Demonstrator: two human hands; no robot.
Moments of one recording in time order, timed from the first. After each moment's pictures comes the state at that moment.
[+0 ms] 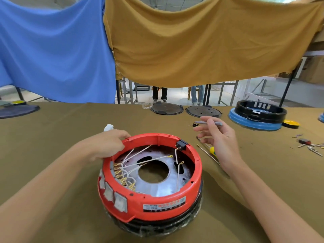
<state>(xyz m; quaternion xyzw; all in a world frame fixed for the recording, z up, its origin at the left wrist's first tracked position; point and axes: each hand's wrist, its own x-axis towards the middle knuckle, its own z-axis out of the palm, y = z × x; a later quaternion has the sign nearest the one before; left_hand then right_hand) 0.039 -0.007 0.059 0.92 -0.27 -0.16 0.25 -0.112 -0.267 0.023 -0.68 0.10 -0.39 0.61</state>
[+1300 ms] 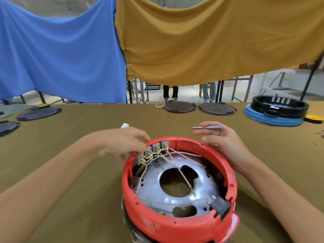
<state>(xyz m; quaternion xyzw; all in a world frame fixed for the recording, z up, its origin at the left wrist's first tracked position) 0.017 0.010 0.085 0.86 -0.33 -0.28 0.27 -0.103 -0.265 0.012 -0.69 0.04 -0.20 0.69</state>
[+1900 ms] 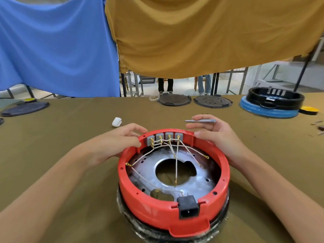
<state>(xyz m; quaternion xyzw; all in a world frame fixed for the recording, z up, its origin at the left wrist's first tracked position) 0.028 0.007 0.046 0.81 -0.33 -0.24 0.42 -0.099 -0.262 0.009 -0.70 0.03 -0.20 0.68</state>
